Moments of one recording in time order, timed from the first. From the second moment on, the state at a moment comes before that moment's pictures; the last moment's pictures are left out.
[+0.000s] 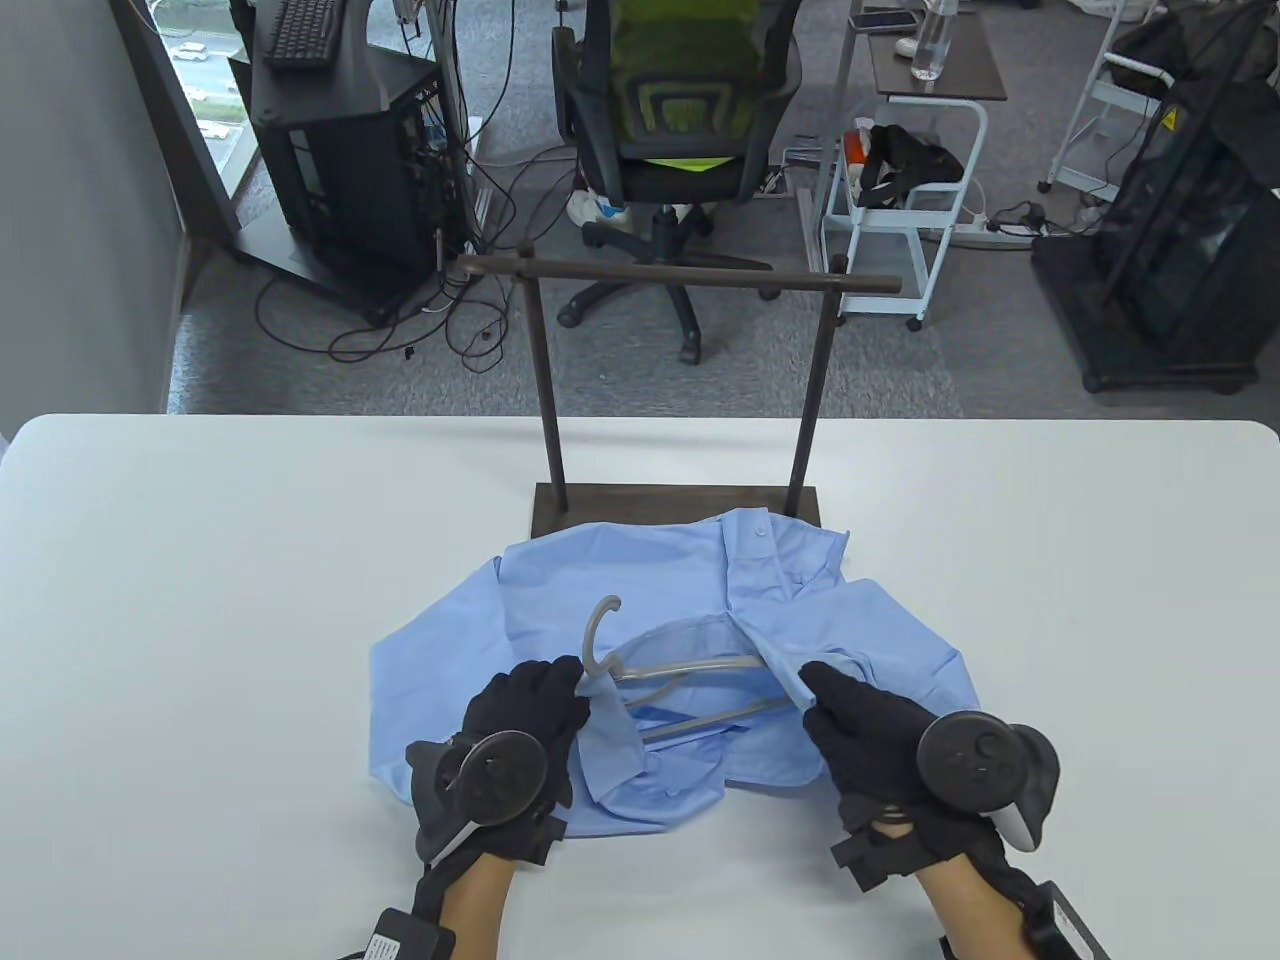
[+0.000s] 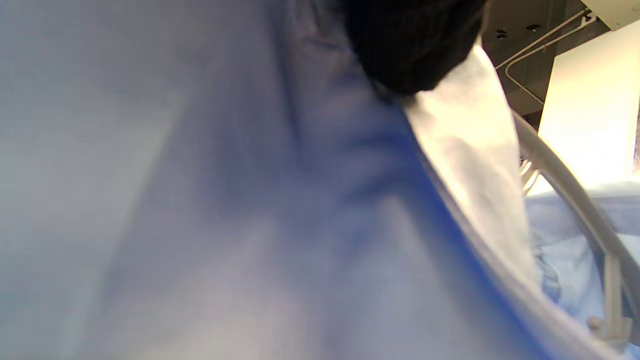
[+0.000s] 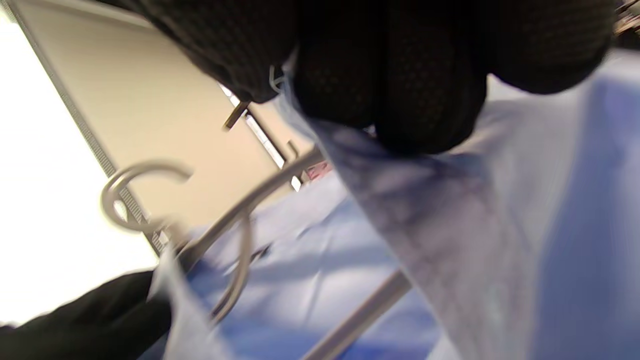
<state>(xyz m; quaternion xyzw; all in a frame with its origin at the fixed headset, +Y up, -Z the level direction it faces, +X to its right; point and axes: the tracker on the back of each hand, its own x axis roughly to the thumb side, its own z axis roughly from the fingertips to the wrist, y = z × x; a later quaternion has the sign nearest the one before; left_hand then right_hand) -0.151 -0.724 -0.284 0.19 -0.12 0.23 0.95 0.180 -0.684 -0.269 0.18 -0.12 0.91 0.36</state>
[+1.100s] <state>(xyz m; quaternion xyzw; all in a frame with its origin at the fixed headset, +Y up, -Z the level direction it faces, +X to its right) -0.132 -0.721 -0.277 0.18 -0.19 0.25 0.93 0.195 -0.693 -0.279 0.23 -0.15 0.90 0.33</state>
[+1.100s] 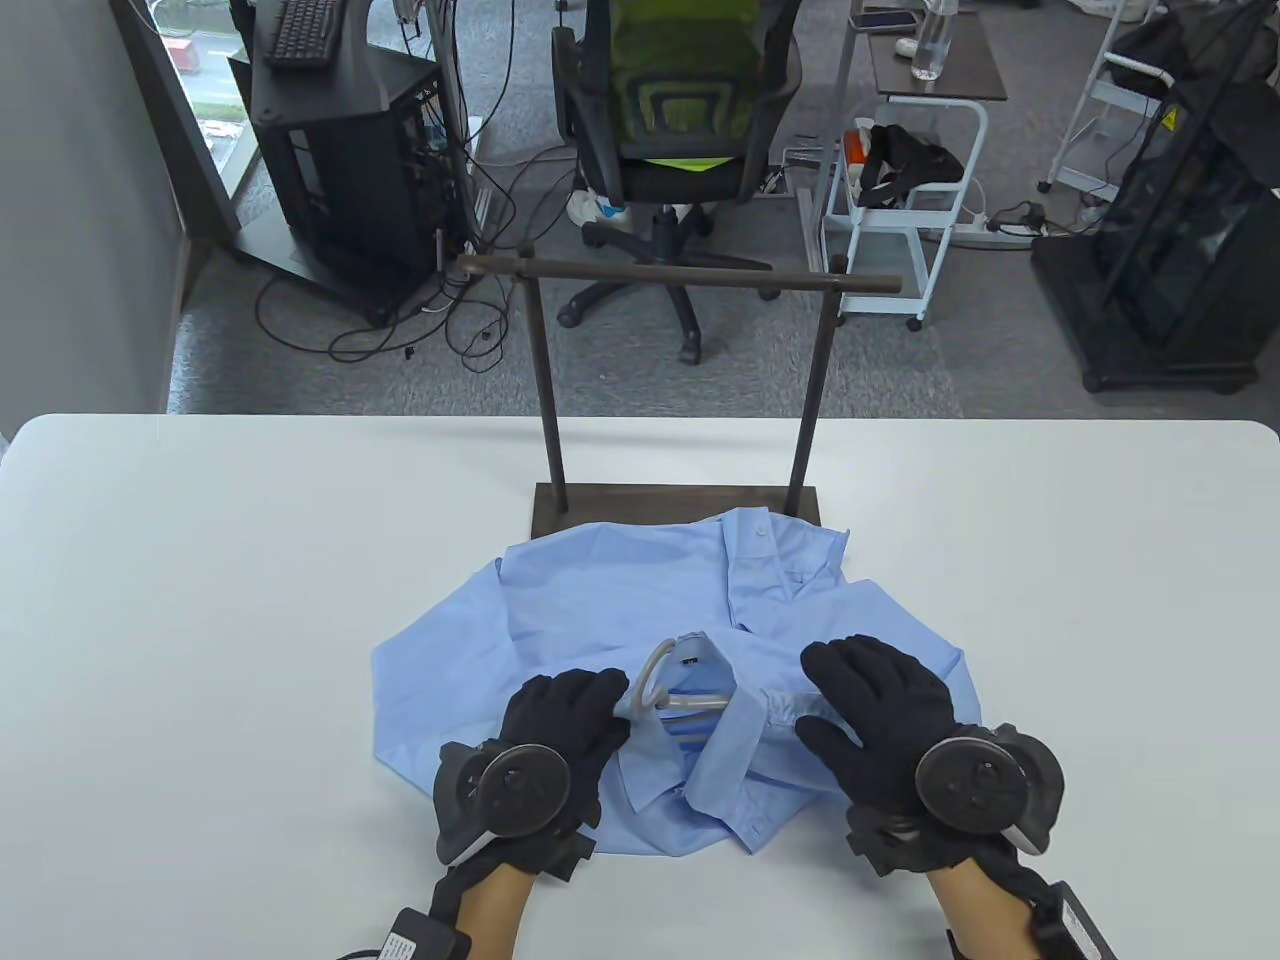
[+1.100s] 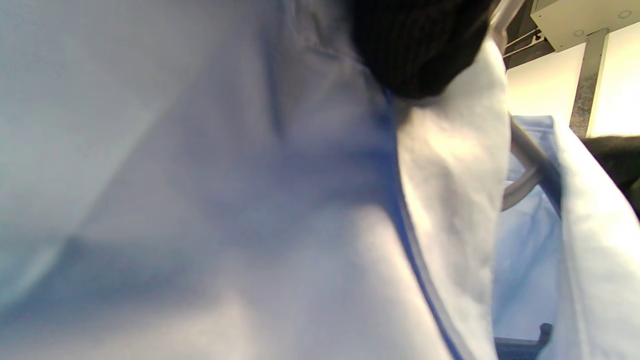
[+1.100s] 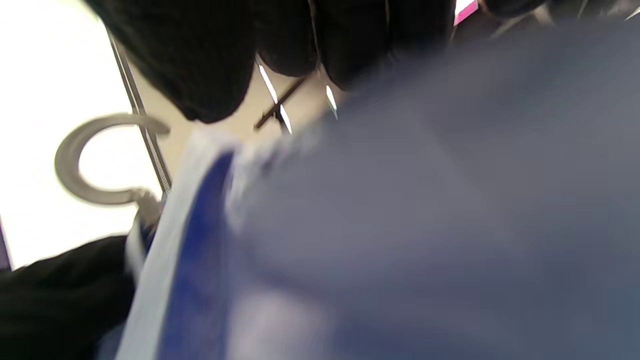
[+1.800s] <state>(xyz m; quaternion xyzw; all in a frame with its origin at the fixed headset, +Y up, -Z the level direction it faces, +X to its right) -0.173 -0.694 -0.262 0.28 -0.13 0.28 0.91 0.190 -0.664 -0.311 0.13 -0.24 0.91 0.30</state>
